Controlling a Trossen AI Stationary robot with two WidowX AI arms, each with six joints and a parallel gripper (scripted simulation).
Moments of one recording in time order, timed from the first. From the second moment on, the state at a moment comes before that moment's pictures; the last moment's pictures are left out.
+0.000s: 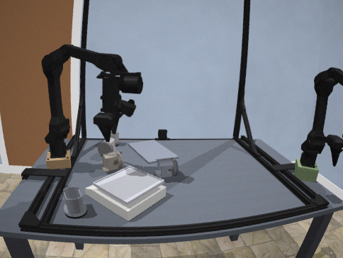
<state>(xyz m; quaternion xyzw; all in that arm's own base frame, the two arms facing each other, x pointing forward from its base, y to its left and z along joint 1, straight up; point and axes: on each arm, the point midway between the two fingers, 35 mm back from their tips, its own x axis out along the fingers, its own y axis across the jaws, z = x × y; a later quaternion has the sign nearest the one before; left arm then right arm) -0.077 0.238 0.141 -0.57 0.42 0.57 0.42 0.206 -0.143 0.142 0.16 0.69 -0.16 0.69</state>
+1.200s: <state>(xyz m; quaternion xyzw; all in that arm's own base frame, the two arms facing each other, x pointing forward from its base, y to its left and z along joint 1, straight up) -0.077 0.238 0.141 -0.57 0.42 0.57 0.42 0.240 0.012 0.141 -0.14 0.69 0.14 0.70</state>
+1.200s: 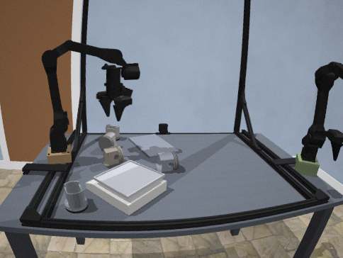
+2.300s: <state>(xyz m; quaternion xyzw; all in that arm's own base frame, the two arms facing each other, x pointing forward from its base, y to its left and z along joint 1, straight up) -0.077 0.238 0.141 -0.57 0.42 0.57 0.42 0.275 0.153 0.143 -0.21 0.67 0.21 0.68</state>
